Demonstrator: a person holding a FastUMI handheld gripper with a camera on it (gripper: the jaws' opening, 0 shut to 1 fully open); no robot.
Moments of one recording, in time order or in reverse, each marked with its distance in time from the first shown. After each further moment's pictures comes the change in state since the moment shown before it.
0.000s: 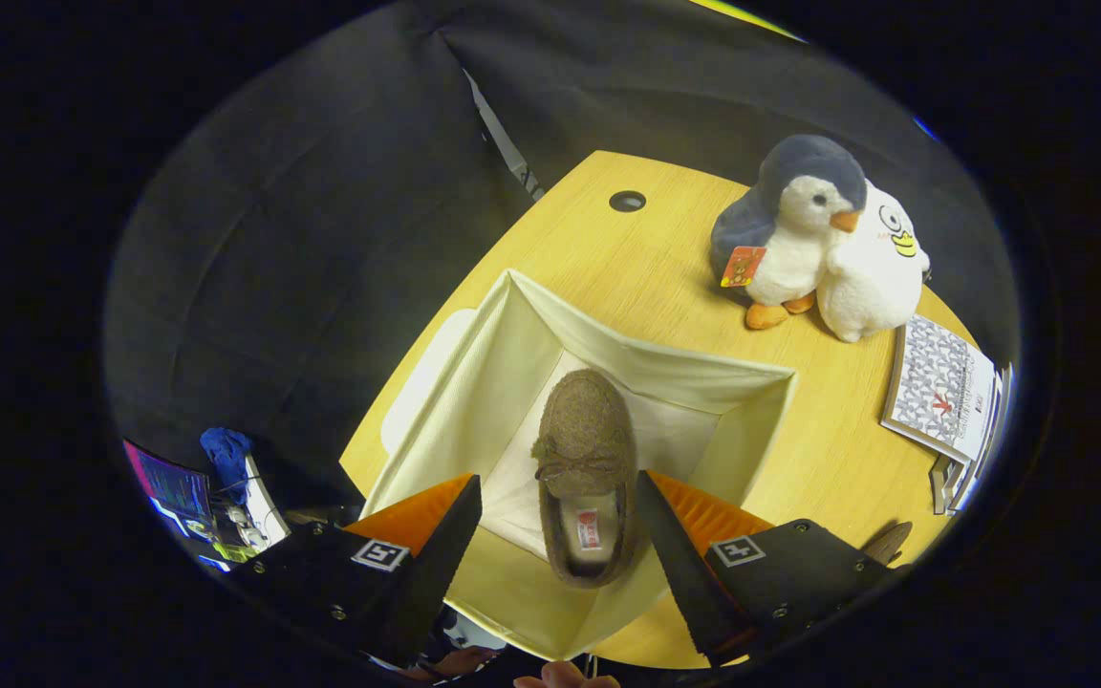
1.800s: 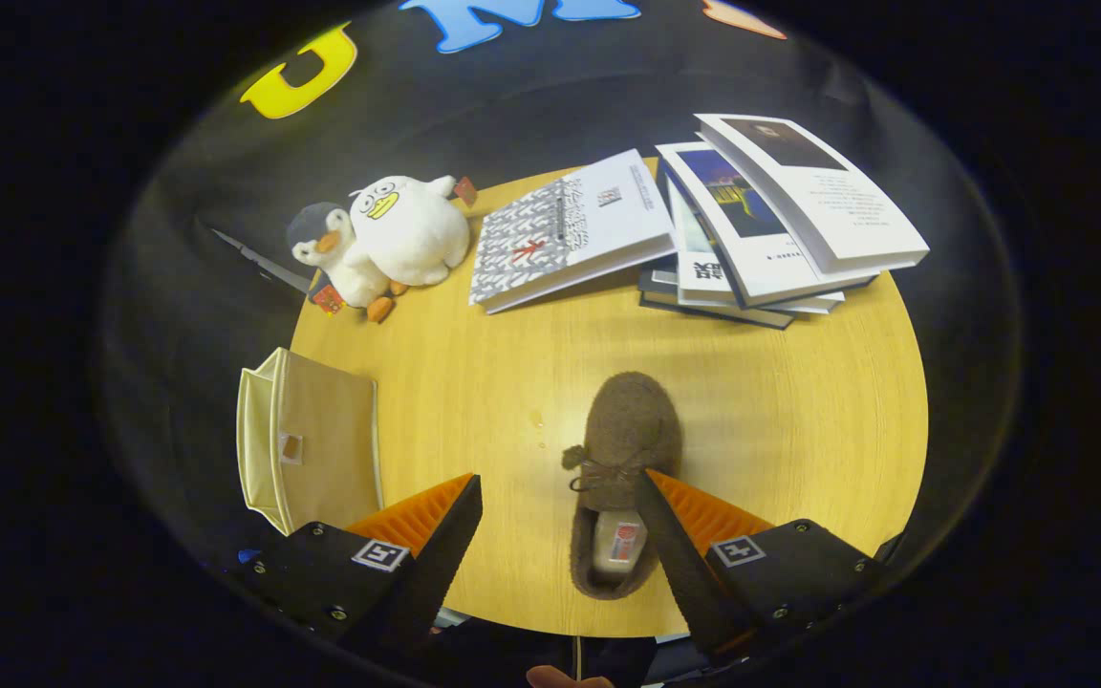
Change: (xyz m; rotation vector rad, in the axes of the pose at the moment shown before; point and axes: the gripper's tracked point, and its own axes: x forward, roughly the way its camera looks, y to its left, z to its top) arm -0.148 -0.338 -0.214 0.584 -0.118 -0.228
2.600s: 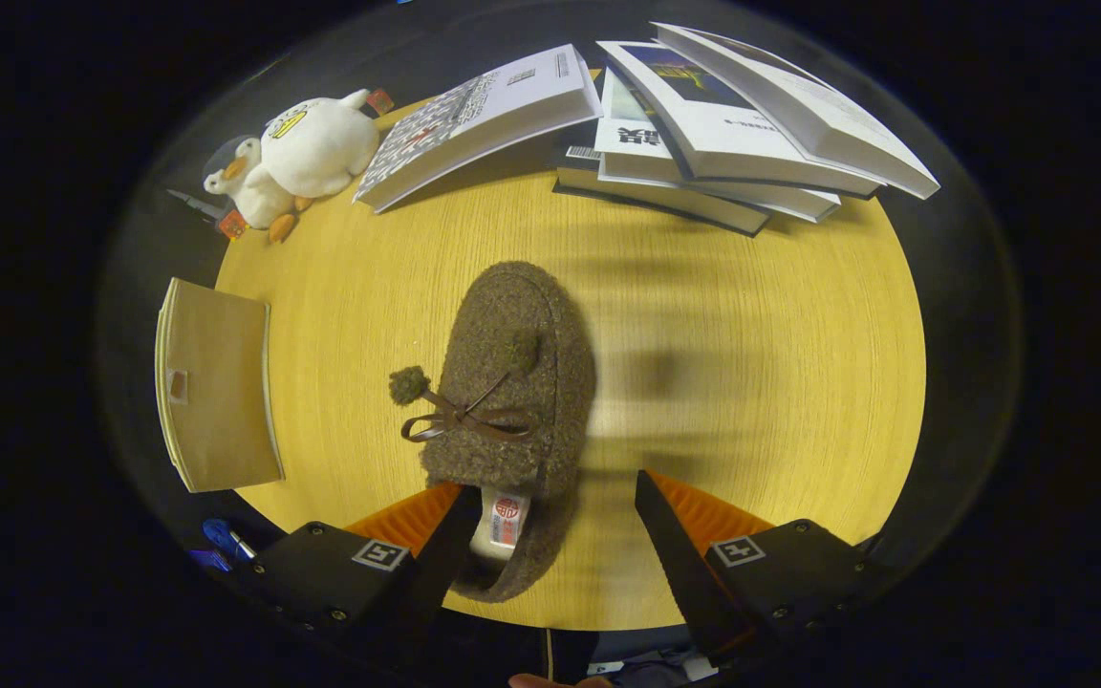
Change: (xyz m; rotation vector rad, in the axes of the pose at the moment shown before) arm 0.062 -0.072 -0.049 -0.033 0.222 -0.114
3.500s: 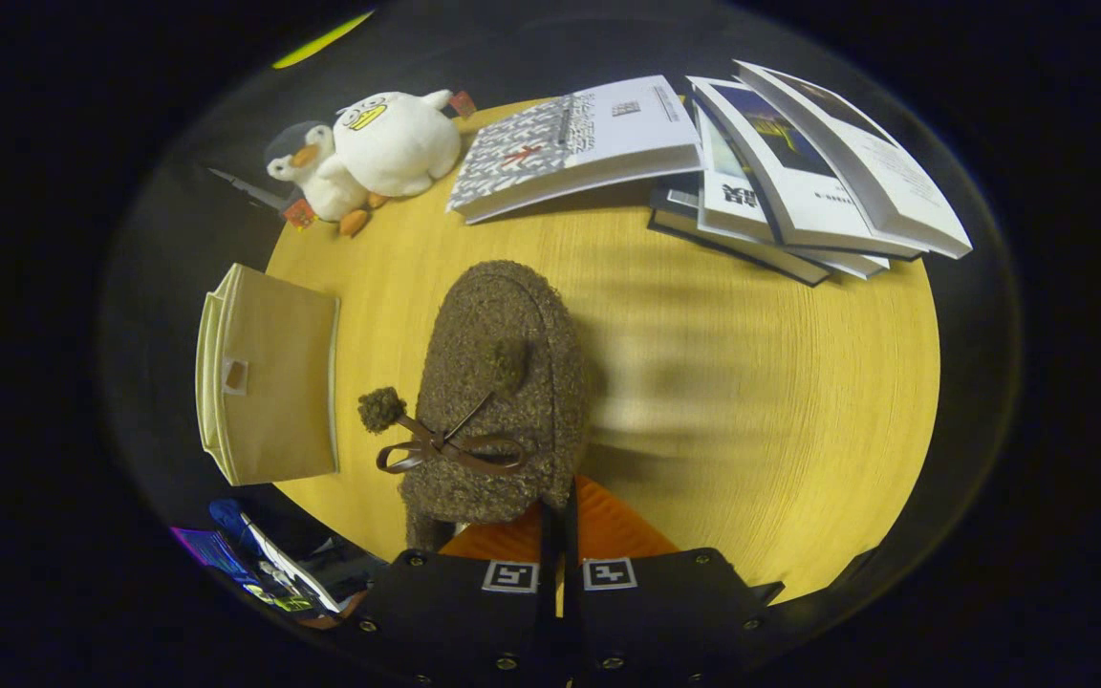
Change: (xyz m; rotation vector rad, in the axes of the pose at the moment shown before) arm -0.059 0.080 0.012 -0.126 -0.042 0.104
